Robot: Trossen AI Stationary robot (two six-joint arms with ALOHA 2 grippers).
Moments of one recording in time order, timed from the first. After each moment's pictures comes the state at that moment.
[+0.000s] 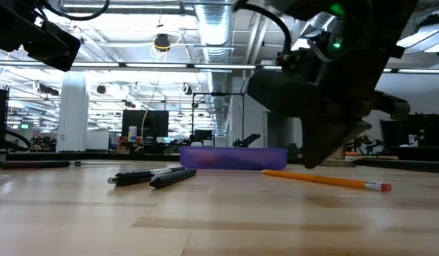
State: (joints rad) left arm -0.52 0.34 0.29 -0.30 -0.24 -0.14; right arm 0.50 2.08 1.38 -0.93 0.52 1.59
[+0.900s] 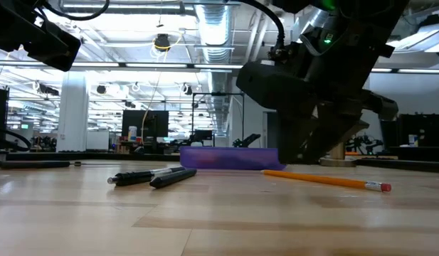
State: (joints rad) left arm -0.52 0.34 0.29 -0.30 -0.24 -0.14; right arm 0.49 2.08 1.40 -0.89 0.56 1.56
